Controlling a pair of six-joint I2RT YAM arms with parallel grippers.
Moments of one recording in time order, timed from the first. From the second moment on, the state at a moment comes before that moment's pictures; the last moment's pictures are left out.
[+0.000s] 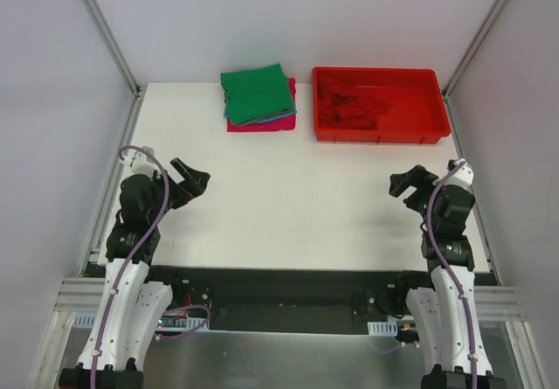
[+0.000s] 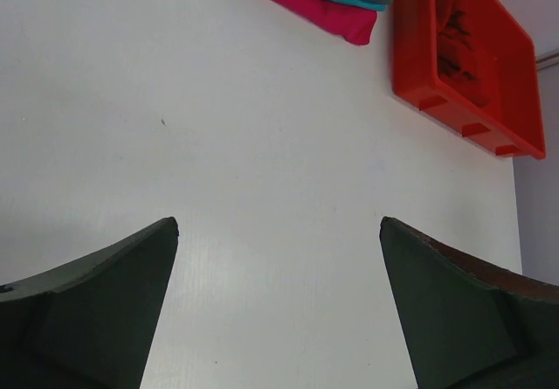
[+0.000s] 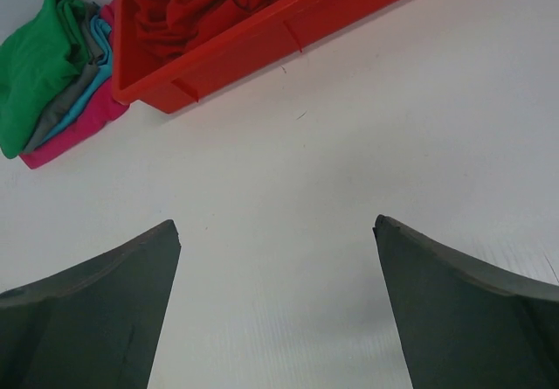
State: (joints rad) left arm -0.04 0.54 0.57 -0.42 0.18 -0.66; right arm -0.08 0.52 0.47 -0.27 -0.09 0.45
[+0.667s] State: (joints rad) left arm -0.04 0.60 0.47 -0.21 0.32 -0.63; right arm 0.05 1.37 1.10 -0.27 -0.19 0.34
